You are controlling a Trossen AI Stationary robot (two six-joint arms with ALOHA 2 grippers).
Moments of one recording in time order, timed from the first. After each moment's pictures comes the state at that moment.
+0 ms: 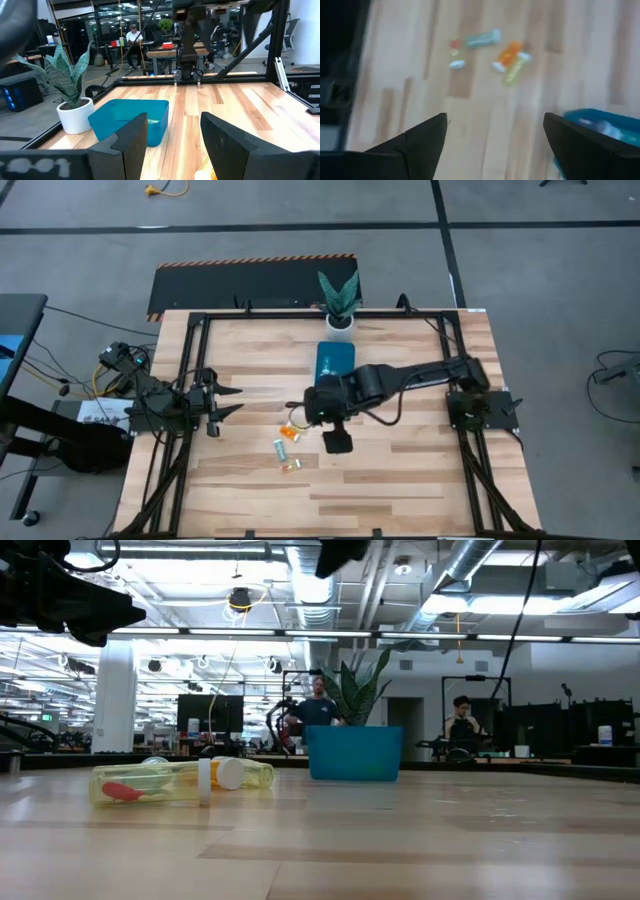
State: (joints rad) left arm -0.66 0.02 0.03 0.02 -0.82 0.09; right arm 0.22 2.01 2.09 -1.22 0.00 0.04
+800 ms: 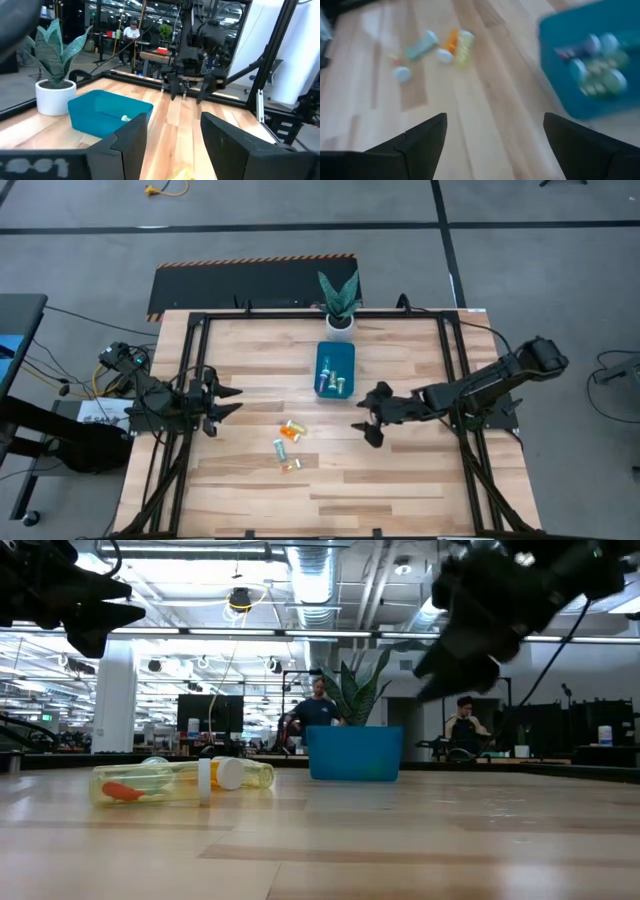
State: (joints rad) left arm -0.66 0.02 0.02 0.08 -0.81 -0.16; right arm 0.27 1.37 0.61 0.06 0.27 0.47
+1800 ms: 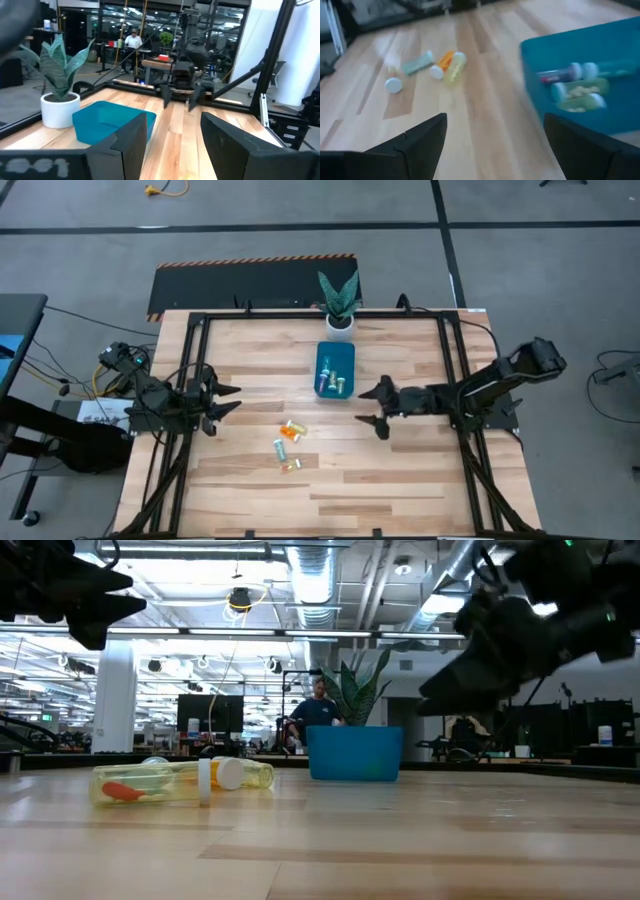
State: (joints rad) left arm -0.66 0.02 0.03 0.13 -0.82 -0.07; right arm 0.17 1.39 0.30 0.68 0.22 0.26
